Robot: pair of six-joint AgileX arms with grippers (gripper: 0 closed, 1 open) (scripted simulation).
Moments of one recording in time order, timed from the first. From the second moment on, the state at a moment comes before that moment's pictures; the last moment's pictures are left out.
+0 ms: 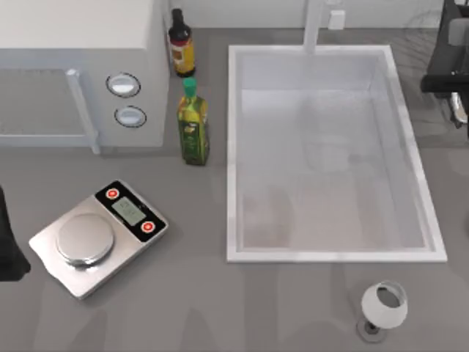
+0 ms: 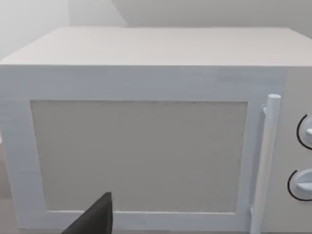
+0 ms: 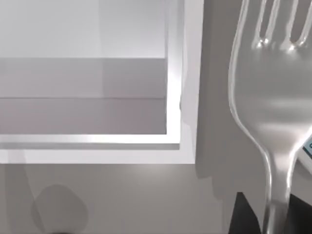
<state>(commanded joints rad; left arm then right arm) 0.00 0.00 0.00 0.00 0.00 0.00 0.15 1.91 1.75 -1.41 0.00 0.16</state>
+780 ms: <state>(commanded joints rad) 0.00 0.00 0.00 0.00 0.00 0.00 0.15 1.97 1.39 -1.00 0.00 0.17</state>
